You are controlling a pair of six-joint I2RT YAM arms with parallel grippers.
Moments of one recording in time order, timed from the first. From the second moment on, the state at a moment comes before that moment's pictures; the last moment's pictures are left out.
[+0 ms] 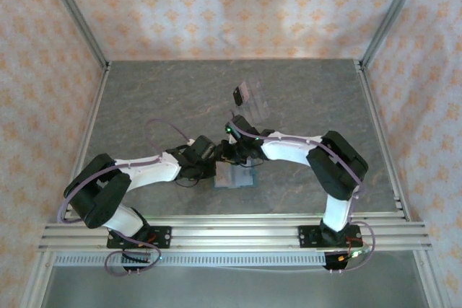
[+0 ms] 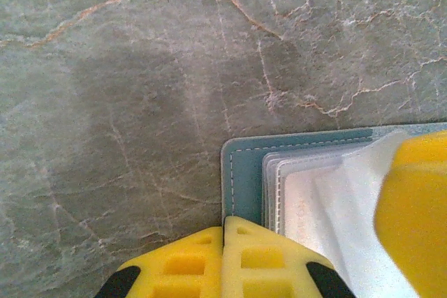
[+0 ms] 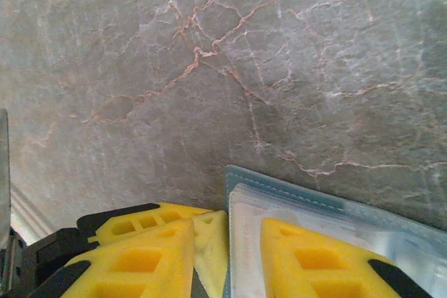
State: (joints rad) left arm -0.68 1.51 0.68 -0.30 0.00 -0.86; right arm 0.81 1.81 1.06 -0.18 -0.39 0.91
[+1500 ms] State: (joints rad) left arm -0.68 1.27 0.58 -0.47 -0.05 -0.86; right arm 0.88 1.81 0.98 0.16 -0.51 1.11
